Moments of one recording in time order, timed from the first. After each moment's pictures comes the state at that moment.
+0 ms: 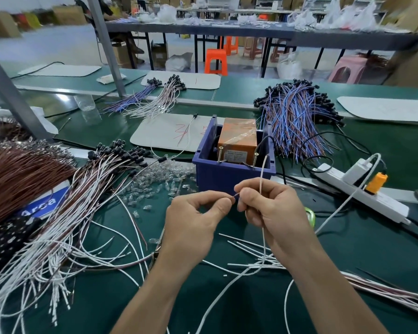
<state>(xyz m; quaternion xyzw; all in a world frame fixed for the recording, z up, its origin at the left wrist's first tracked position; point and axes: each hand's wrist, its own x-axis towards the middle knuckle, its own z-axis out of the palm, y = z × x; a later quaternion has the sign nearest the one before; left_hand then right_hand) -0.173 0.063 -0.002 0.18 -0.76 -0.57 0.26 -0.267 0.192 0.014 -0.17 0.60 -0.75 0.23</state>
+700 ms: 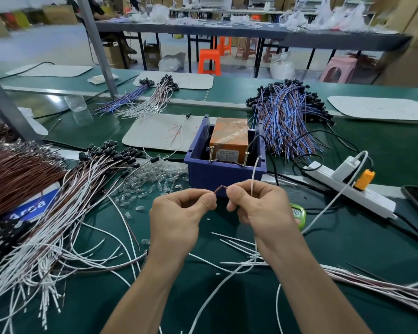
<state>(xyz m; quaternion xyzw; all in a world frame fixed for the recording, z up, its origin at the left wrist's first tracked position) -0.180 0.059 -0.013 0.24 -0.67 -0.64 0.29 -0.262 0.185 0.010 -0.12 0.62 -0.75 0.20</state>
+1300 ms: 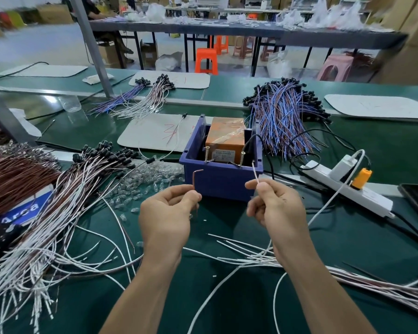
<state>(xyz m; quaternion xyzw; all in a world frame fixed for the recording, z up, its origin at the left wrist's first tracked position) -0.191 0.055 -0.015 0.37 -0.60 -0.64 0.31 -0.279 0.207 -0.007 -0.12 0.71 -0.68 0.09</state>
